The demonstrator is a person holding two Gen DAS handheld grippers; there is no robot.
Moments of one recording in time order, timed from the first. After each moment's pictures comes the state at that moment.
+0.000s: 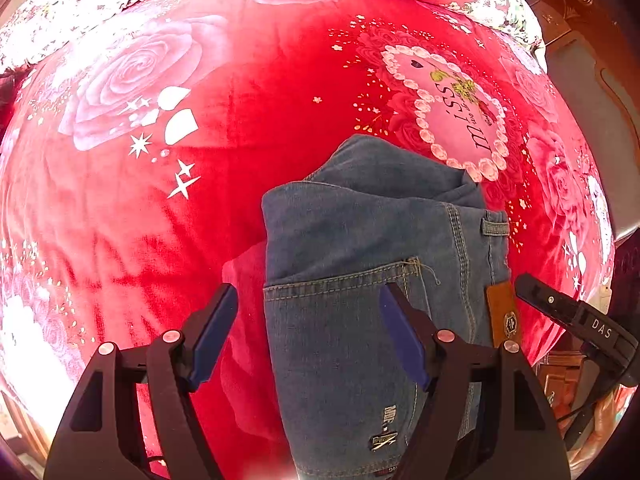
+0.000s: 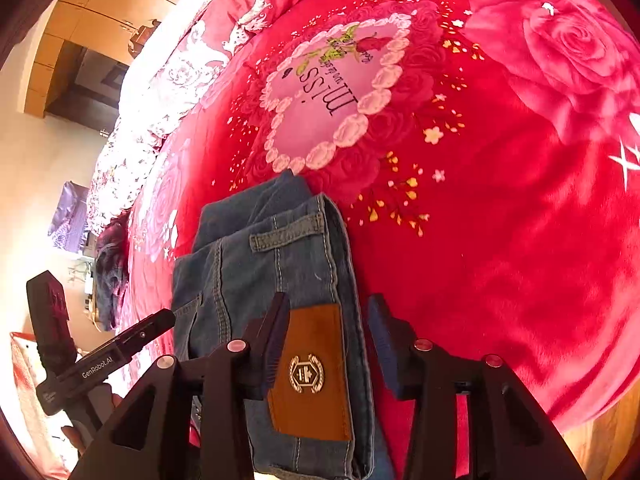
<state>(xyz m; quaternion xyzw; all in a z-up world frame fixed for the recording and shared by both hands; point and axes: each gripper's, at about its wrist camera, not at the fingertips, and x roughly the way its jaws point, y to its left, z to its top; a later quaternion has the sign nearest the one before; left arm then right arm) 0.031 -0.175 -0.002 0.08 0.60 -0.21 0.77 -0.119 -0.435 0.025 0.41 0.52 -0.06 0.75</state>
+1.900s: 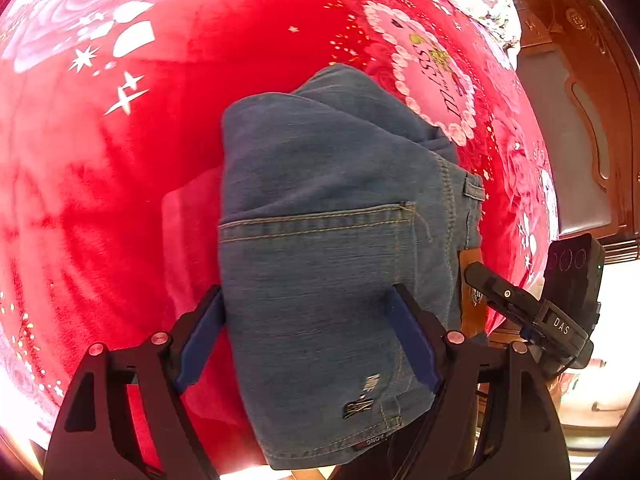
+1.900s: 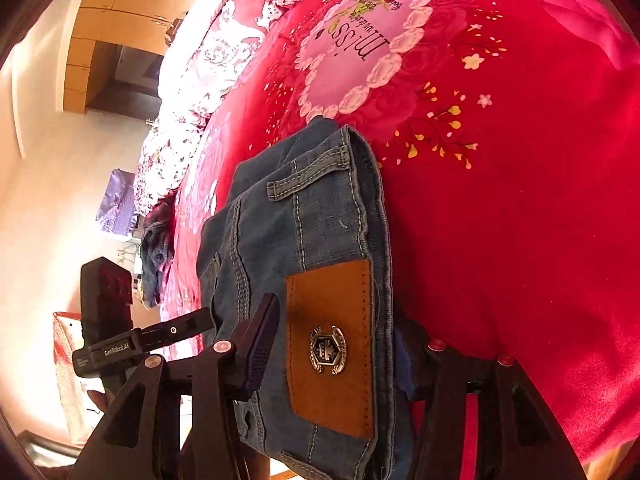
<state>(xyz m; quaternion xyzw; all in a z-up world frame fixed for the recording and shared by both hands) 0.025 -0.161 -0.046 -0.02 0.67 -0.29 0.69 -0.129 -0.423 -0.004 0.46 0.50 0.04 0.74</state>
